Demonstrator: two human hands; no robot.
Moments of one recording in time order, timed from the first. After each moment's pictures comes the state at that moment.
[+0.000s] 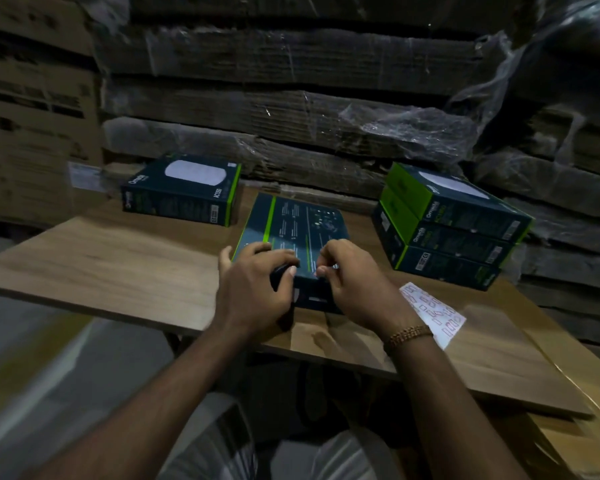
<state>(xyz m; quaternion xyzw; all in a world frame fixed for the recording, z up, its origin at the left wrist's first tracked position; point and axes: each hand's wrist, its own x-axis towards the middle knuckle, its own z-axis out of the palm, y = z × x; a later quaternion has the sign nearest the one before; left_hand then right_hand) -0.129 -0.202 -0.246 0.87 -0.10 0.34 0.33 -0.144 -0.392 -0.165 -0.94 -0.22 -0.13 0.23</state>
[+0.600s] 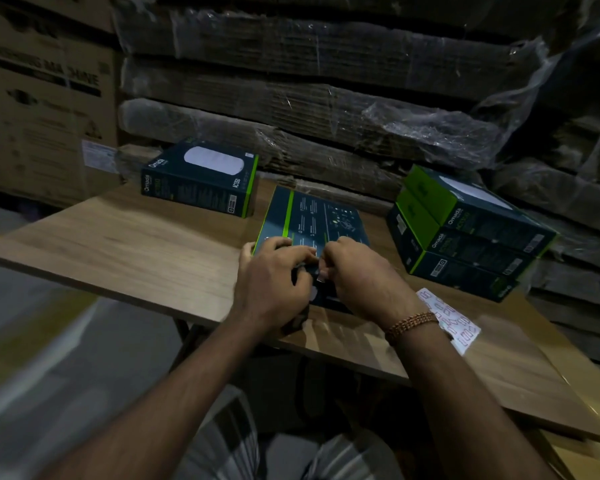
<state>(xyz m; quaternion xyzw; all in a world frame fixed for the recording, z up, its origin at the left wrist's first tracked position) -0.134 -0.197 -0.239 0.87 -0.10 0.30 0.37 -0.130 -0.357 -0.155 -0.97 -0.20 -0.09 0.03</state>
